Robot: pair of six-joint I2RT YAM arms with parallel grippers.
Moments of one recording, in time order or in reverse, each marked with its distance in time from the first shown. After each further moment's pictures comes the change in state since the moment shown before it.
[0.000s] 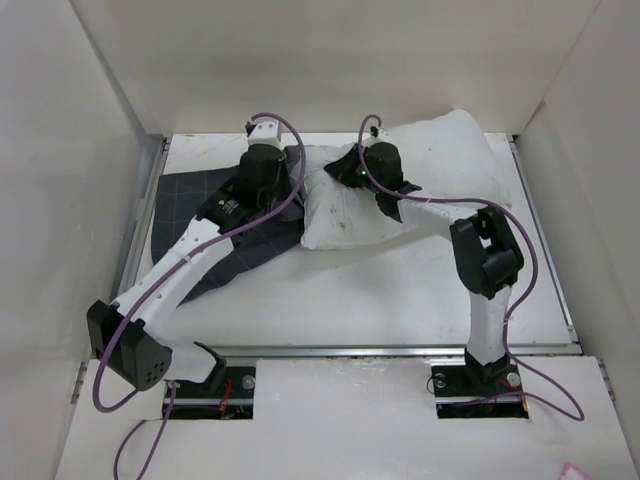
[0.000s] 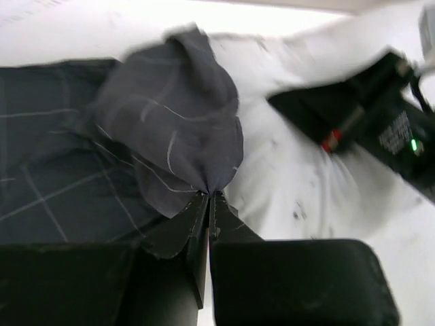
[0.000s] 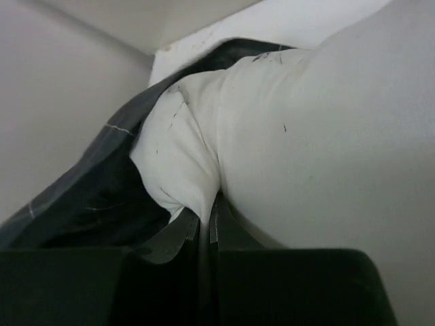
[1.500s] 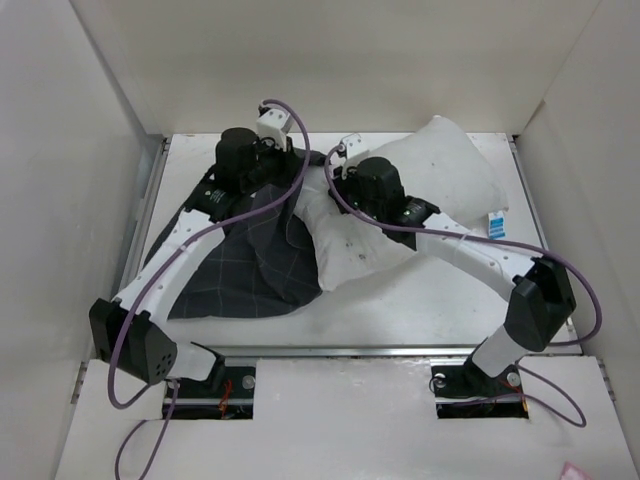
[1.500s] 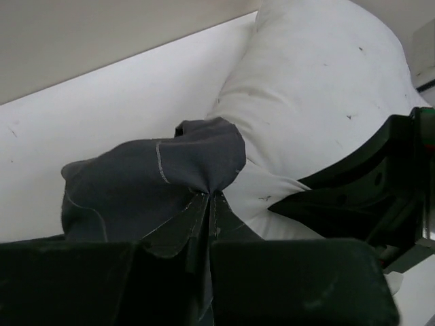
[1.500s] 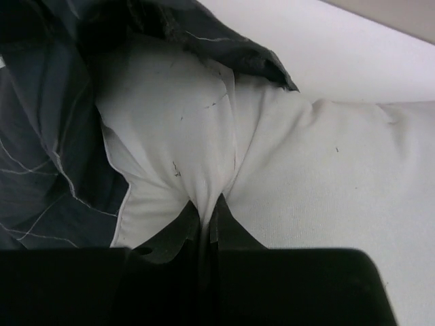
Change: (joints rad) left arm 0.170 0.015 0.021 0.200 0.555 0.298; right arm 0.257 -0.432 -0.103 -0.505 0.249 -0.727
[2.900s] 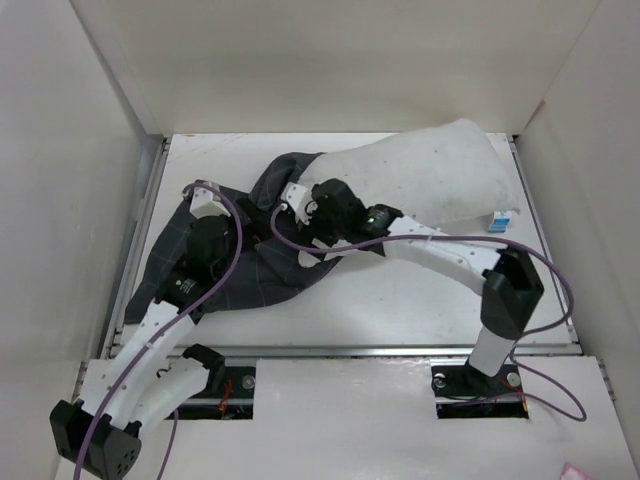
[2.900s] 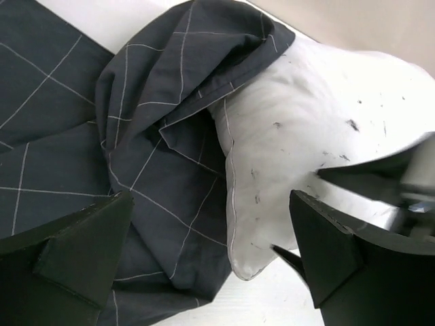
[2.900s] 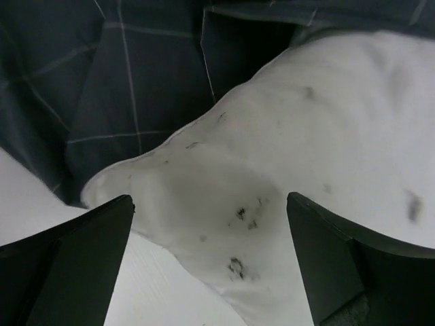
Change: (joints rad) left arm -0.014 -0.541 -0.612 -0.008 -0.476 -0.555; right arm 0.147 0.126 0.145 -0.315 -0.079 -0.474
